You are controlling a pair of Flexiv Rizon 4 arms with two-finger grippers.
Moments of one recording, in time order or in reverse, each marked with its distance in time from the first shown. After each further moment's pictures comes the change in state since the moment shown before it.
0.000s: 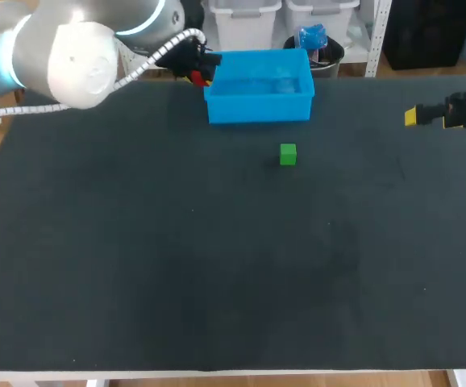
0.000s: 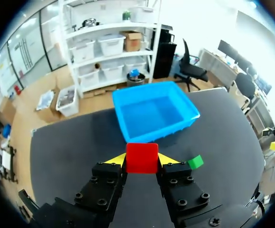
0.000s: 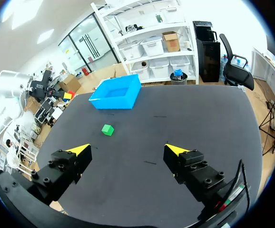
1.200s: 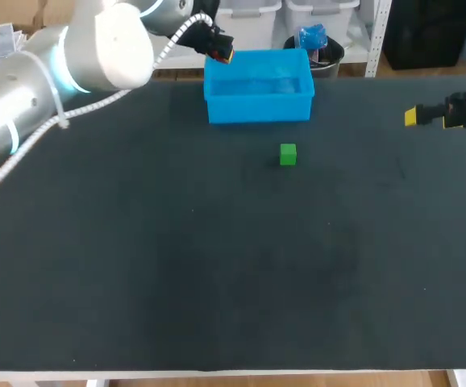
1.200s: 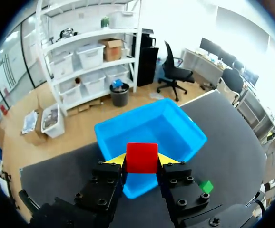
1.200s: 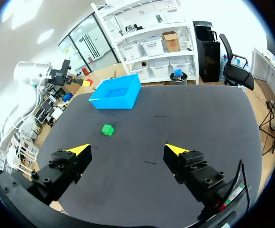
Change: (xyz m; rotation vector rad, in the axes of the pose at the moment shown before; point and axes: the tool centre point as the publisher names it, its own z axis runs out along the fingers) left arm -0.080 0.004 0.077 0.115 -0.066 0.127; right arm 0.000 0.000 0.000 0.000 0.000 0.000
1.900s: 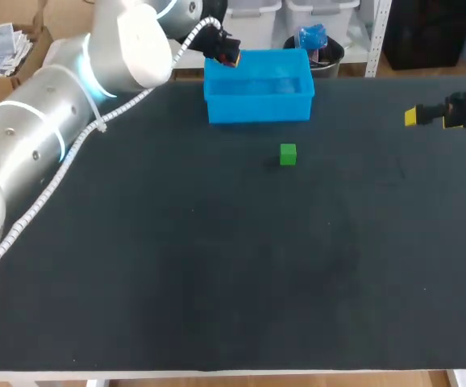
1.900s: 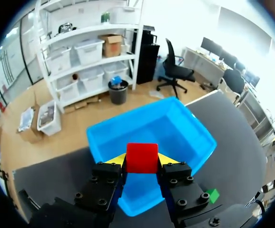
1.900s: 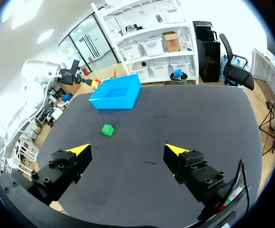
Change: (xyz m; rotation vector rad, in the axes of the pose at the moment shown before) left arm 0.001 0.002 0.038 0.020 0.023 -0.019; right arm 0.000 0.000 0.000 0.000 0.000 0.000
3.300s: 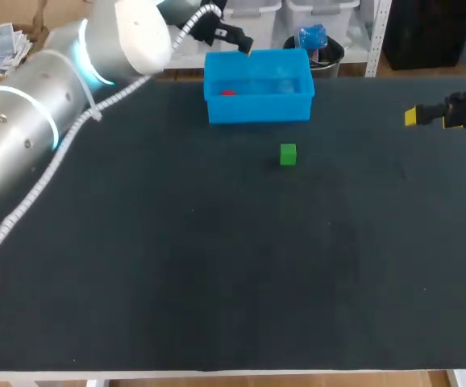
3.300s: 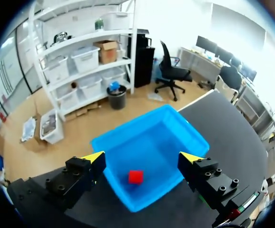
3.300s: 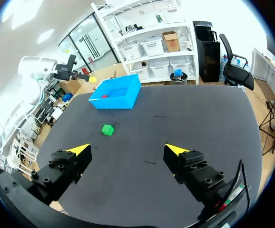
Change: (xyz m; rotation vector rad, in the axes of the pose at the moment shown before) left arm -0.021 -0.002 -0.034 -0.008 -0.002 0.076; right arm 0.000 0.000 0.000 0.000 0.000 0.000
